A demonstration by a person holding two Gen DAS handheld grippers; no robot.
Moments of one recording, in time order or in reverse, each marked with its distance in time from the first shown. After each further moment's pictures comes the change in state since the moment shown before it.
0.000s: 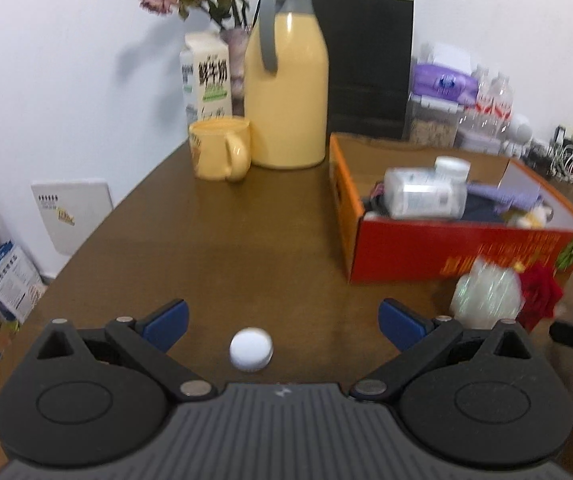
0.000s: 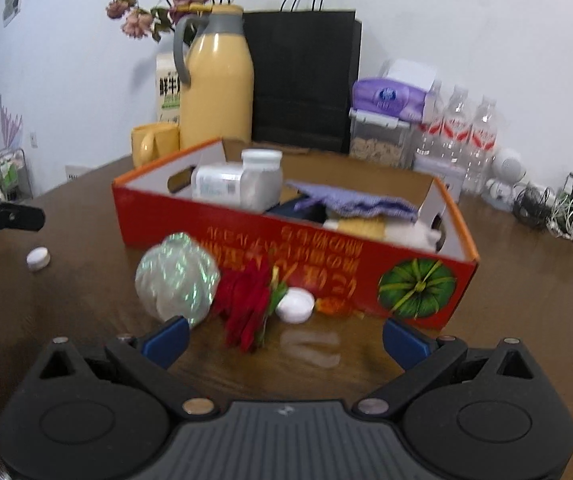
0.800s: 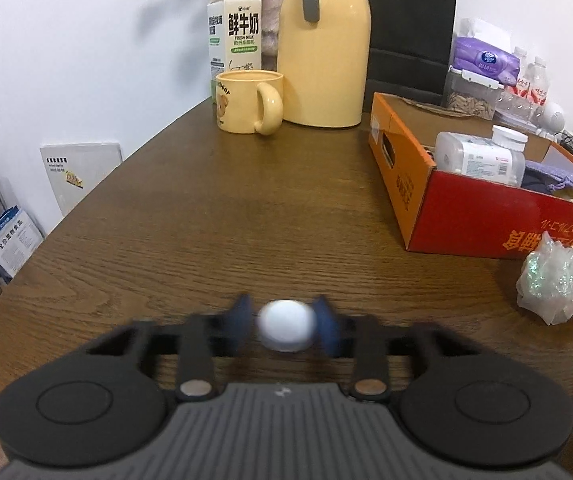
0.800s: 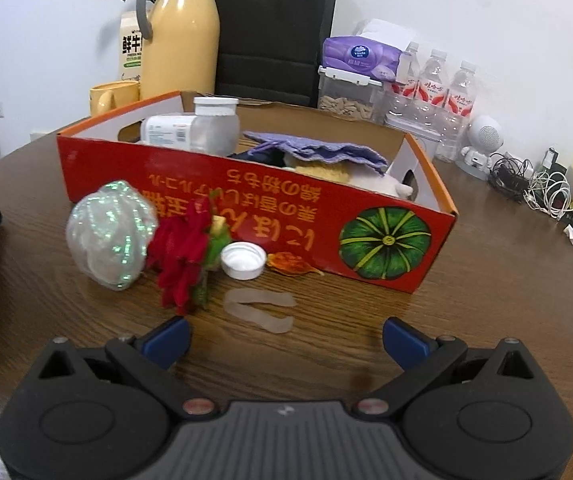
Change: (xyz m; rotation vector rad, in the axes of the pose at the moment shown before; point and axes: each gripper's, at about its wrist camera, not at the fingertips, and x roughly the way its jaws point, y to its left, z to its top) left arm 0.044 0.027 -0.018 -0.062 0.059 0.021; right arm 0.029 -0.017 -0.013 -0.006 0.095 -0.104
